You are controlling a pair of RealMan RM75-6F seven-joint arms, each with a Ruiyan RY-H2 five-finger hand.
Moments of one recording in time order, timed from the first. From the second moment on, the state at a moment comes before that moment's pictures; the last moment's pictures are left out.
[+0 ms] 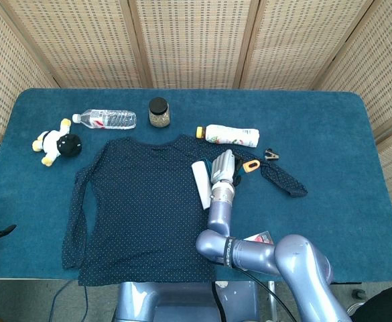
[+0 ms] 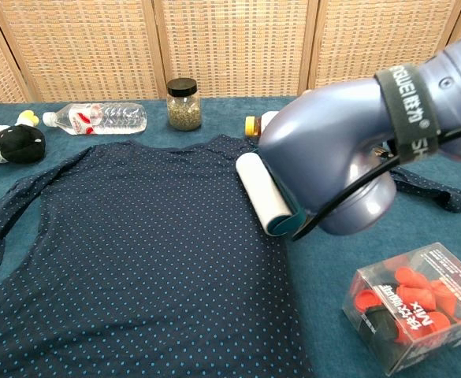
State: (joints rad) left arm -0.14 -1.03 -0.09 -1.59 1.31 1.29 -0.19; right arm 1.37 -1.97 0.33 -1.05 0.03 1.26 -1.84
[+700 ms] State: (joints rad) left arm -0.13 -1.02 -0.09 -1.57 1.32 1.29 -0.23; right arm 1.48 -2.24 0.46 -1.00 -0.12 1.35 -1.81
